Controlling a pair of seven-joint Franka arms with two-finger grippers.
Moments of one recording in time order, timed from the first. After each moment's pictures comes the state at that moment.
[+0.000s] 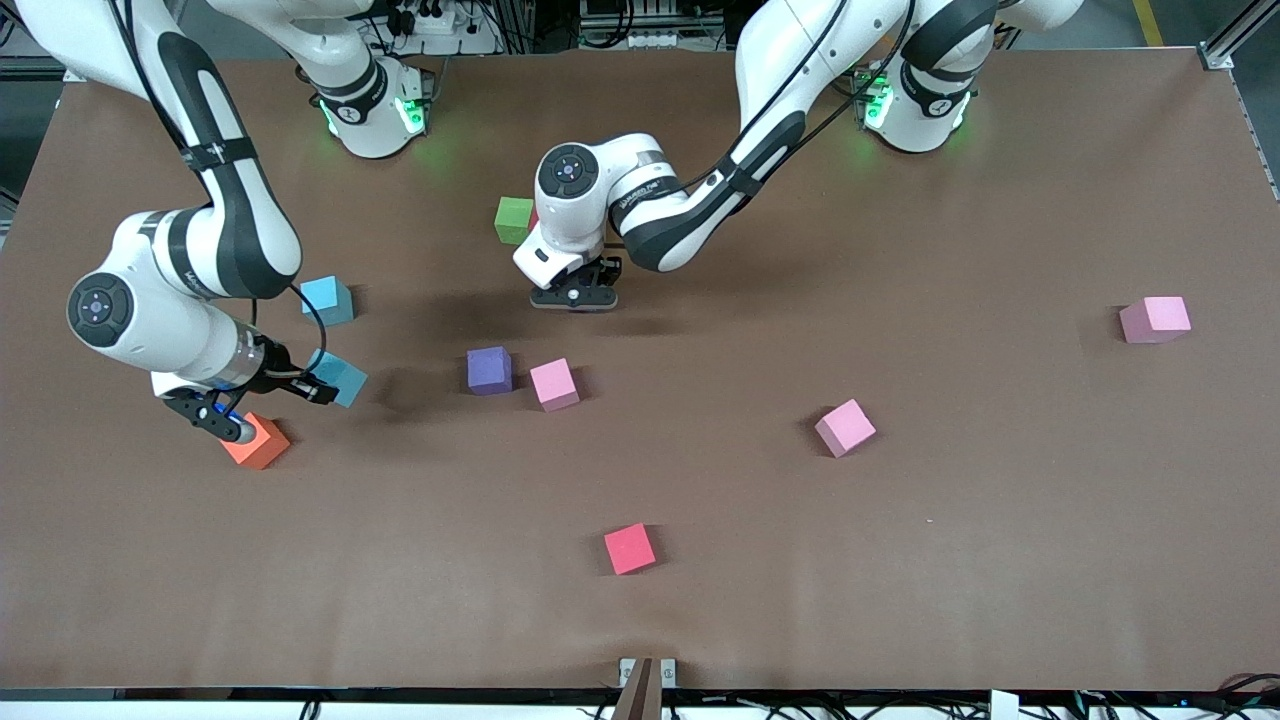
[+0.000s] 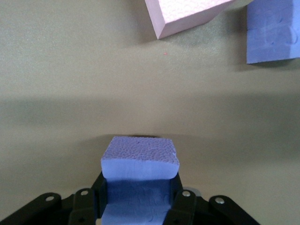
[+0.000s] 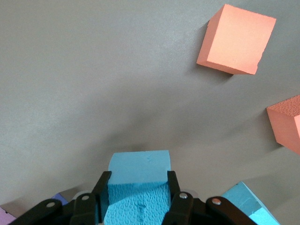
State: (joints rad) left arm -0.72 0.84 -0.40 -1.40 0.23 2.23 -1.12; right arm 0.01 0.29 0.03 -1.99 0.09 2.20 0.48
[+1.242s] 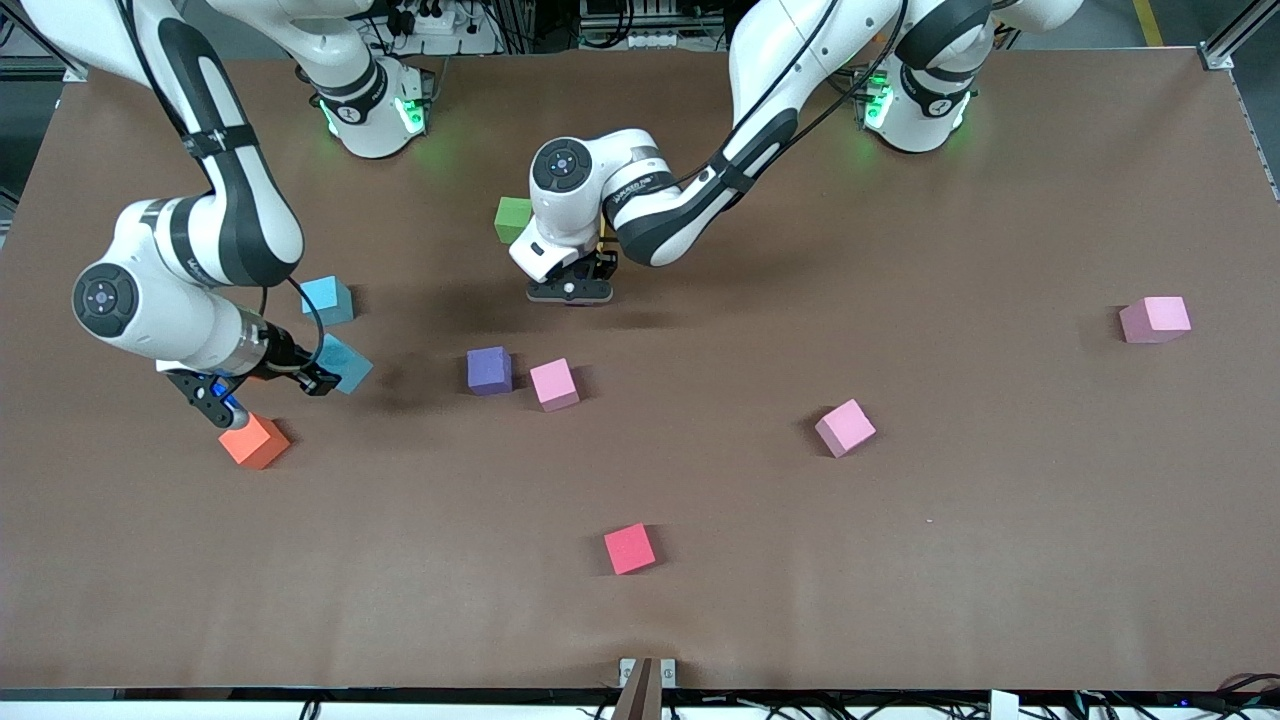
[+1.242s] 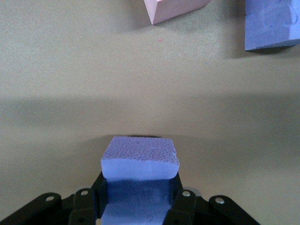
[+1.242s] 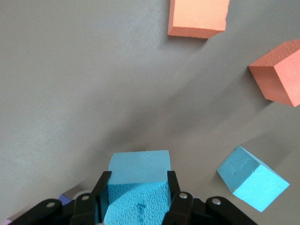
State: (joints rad) left arm -0.74 0.84 -0.40 -1.40 0.23 2.23 -1.14; right arm 0.01 0.24 0.03 -2.05 0.10 2.17 0.69
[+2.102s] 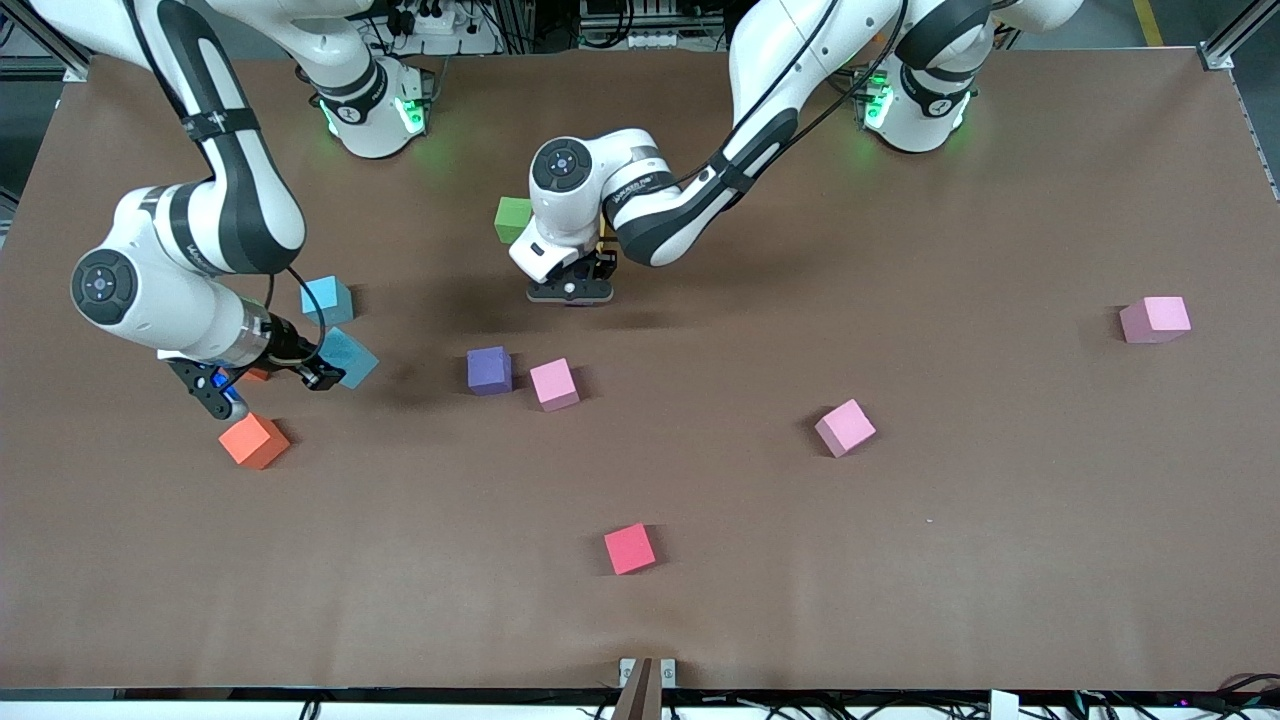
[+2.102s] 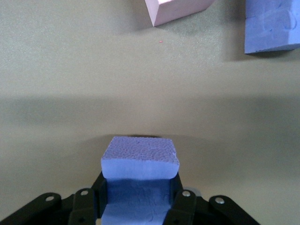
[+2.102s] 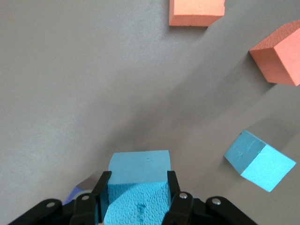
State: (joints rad) left arm -0.74 0.84 -0.40 -1.39 0.23 2.23 -1.16; right arm 0.04 0.21 0.04 -2.04 0.11 2.15 0.78
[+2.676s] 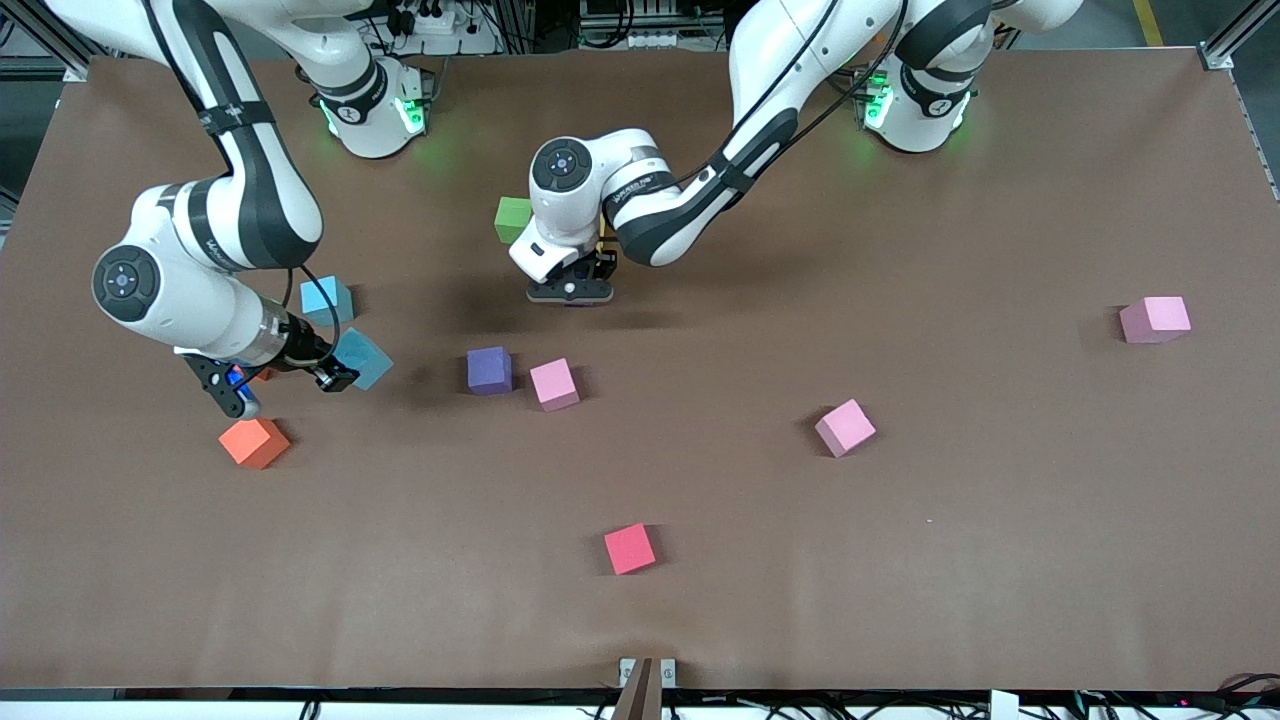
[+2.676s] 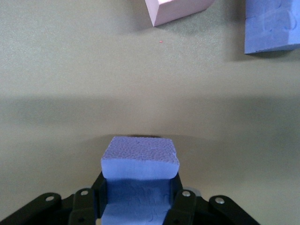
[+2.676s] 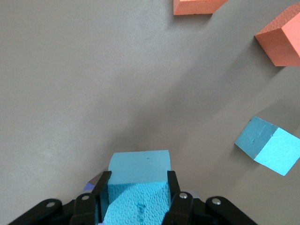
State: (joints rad) left arm -0.74 0.84 -0.40 -1.39 0.23 2.23 -1.16; right arm 0.06 0.21 0.05 -2.03 0.12 2.15 0.86
